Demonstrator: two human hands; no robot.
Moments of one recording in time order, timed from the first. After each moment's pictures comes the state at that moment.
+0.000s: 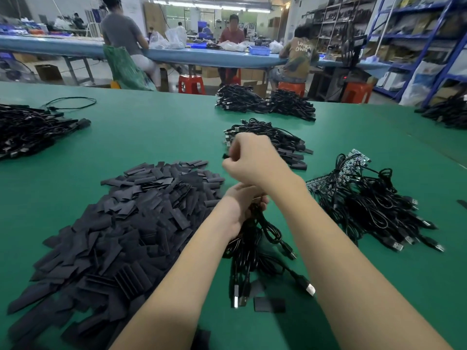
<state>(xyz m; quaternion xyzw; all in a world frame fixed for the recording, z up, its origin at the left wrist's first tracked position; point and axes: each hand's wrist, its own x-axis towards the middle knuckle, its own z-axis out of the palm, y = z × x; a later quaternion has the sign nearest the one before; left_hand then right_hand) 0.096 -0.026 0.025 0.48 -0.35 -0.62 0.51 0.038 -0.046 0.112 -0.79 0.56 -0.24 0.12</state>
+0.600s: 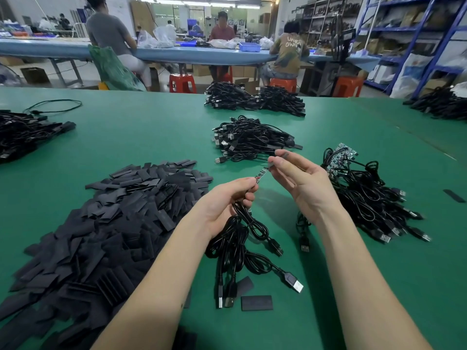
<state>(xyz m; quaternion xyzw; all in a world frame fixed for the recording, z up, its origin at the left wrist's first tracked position) 0.107 -0.023 0.029 0.36 -0.32 -0.73 0.48 -0.068 -0.031 0.060 -0.40 0.34 -0.60 0.60</state>
